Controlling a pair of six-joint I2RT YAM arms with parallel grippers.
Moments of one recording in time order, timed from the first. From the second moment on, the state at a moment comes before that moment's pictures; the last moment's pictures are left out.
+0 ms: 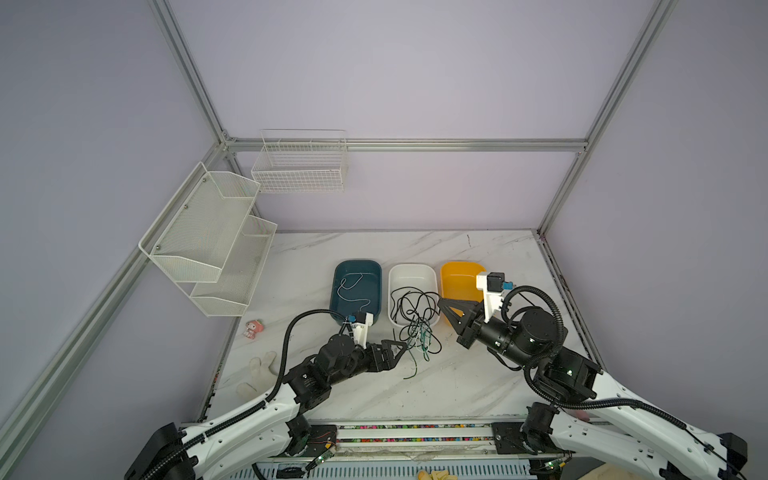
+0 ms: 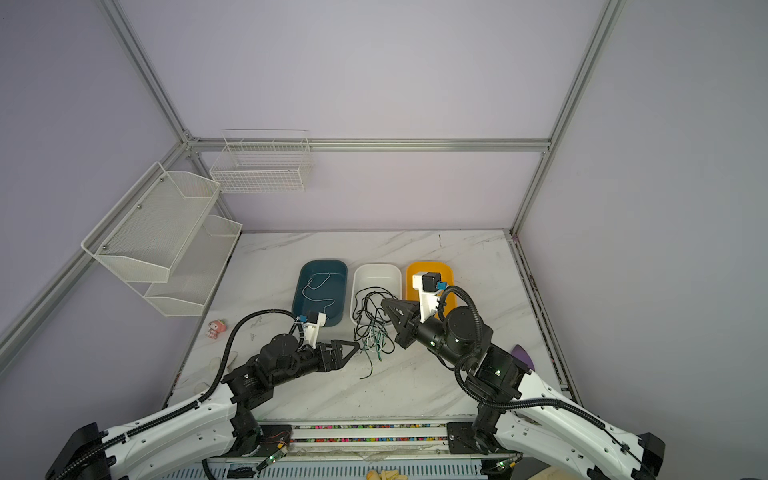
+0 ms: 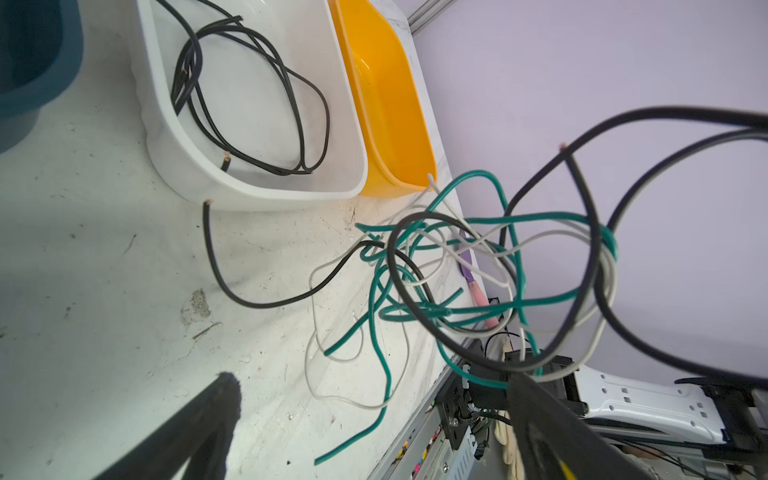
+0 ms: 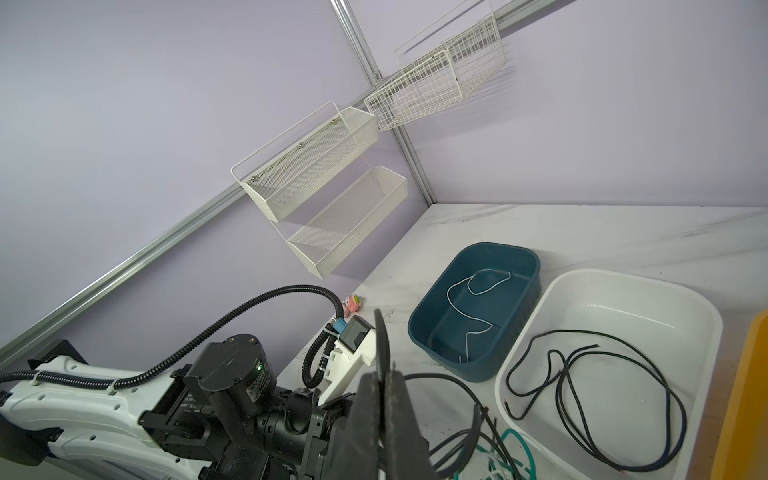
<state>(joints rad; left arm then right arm) -0.81 0.83 0.33 0.14 0.16 -0.97 0.94 0.76 0.77 -0.02 0.00 0.53</state>
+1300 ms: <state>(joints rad) -0.84 1.08 0.21 0.60 0.21 -1.18 0.94 0.81 0.89 0.06 -0.16 0.62</state>
